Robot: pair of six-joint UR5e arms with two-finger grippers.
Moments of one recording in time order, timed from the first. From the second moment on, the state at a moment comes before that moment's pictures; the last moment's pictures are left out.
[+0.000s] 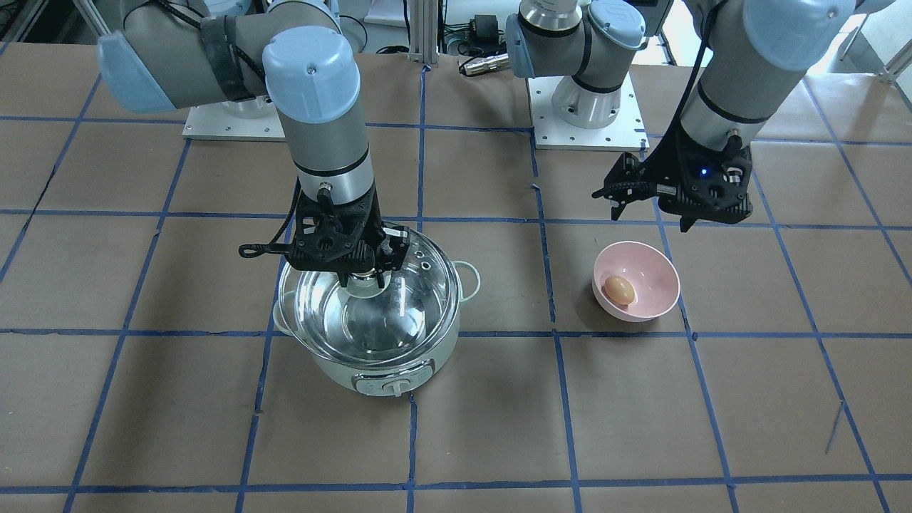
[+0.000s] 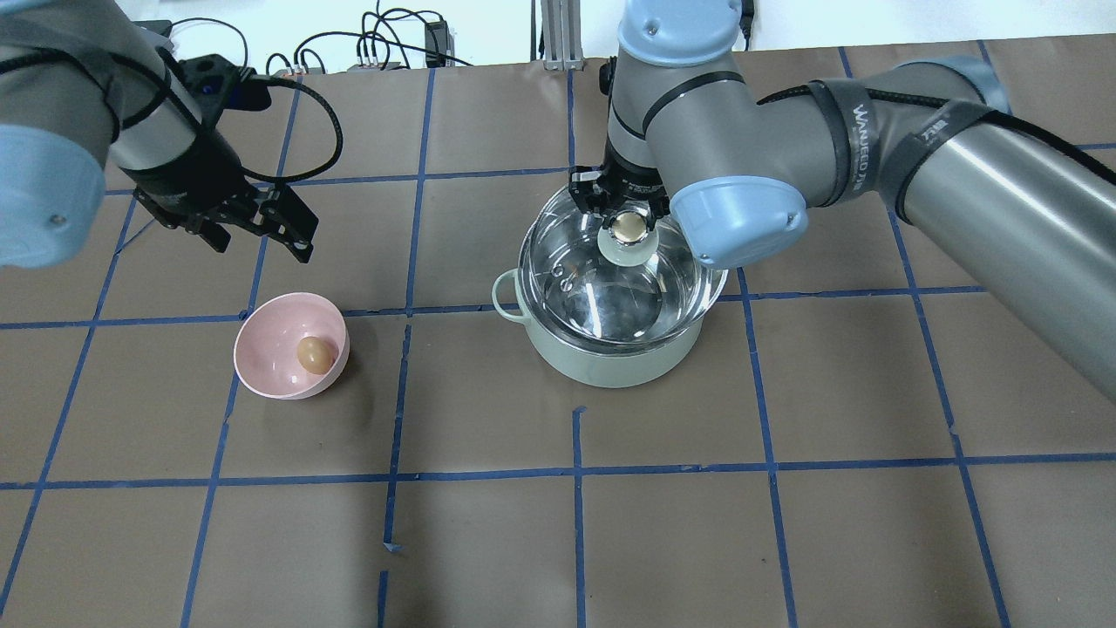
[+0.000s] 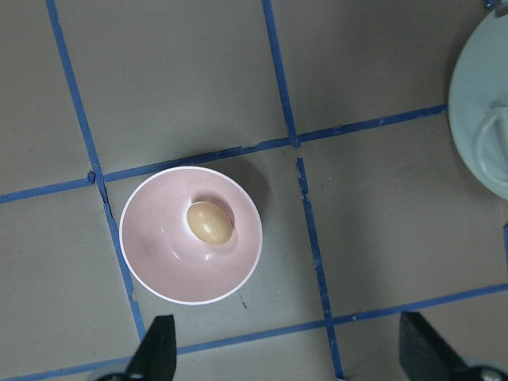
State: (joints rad) left arm -1.43 -1.57 -1.78 -1.36 1.57 0.33; right arm 1.85 -1.33 1.63 -2.03 -1.56 0.34
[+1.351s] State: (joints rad) left arm -1.32 -1.74 -2.05 -1.04 1.65 0.59; right arm 1.75 -1.40 1.60 -1.95 -1.55 0.29
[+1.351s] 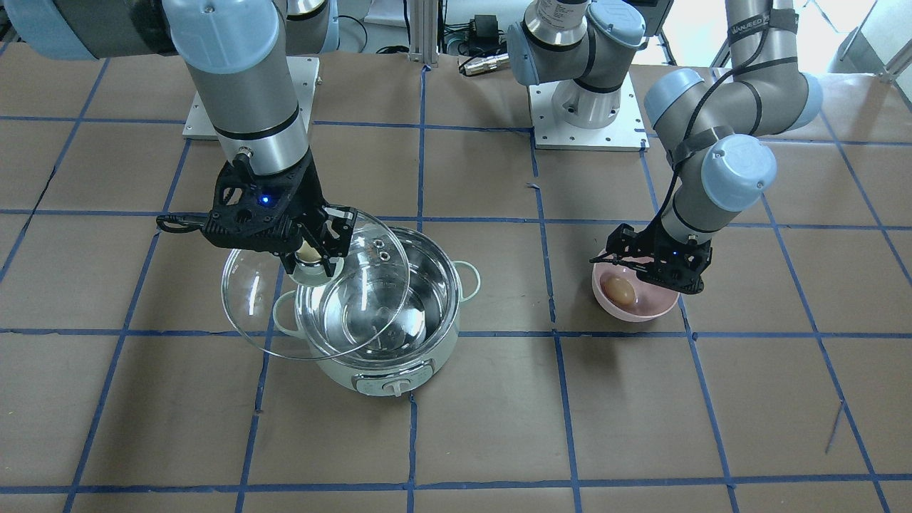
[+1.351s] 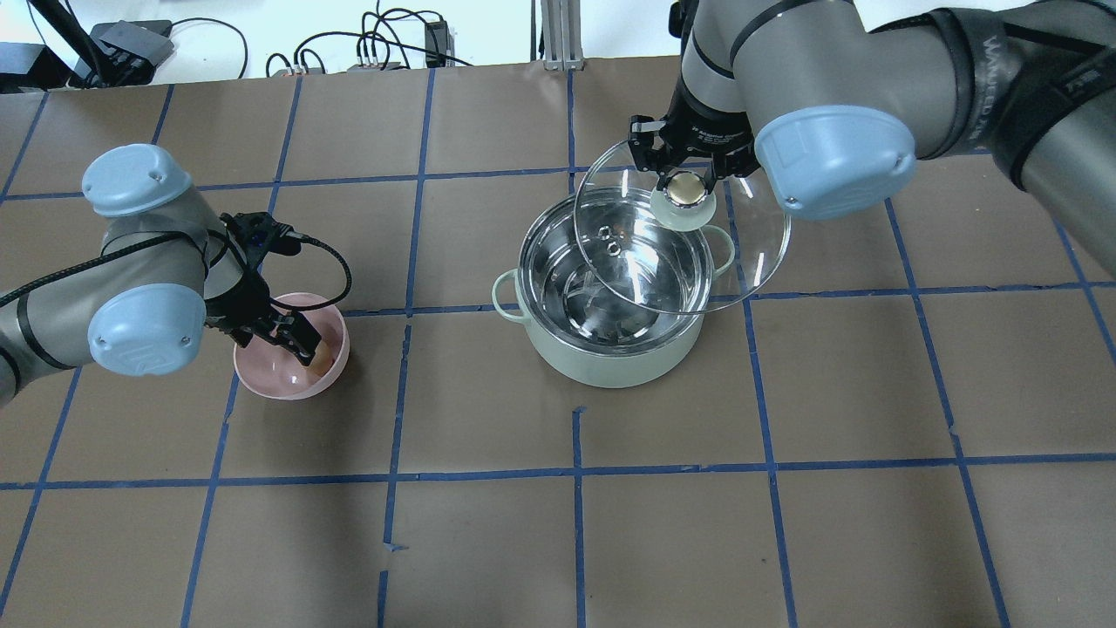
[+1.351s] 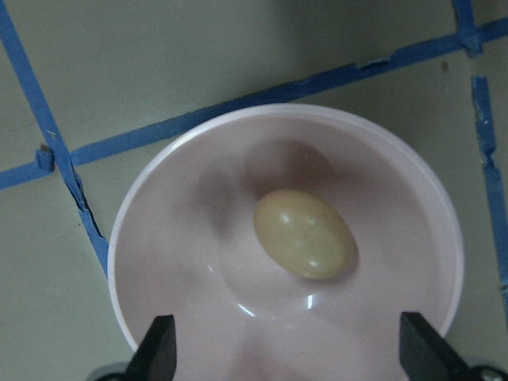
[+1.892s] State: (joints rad) left arm -1.32 -1.79 -2.05 -1.04 1.67 0.67; right arm 1.73 -1.40 1.60 -1.94 -1.55 0.28
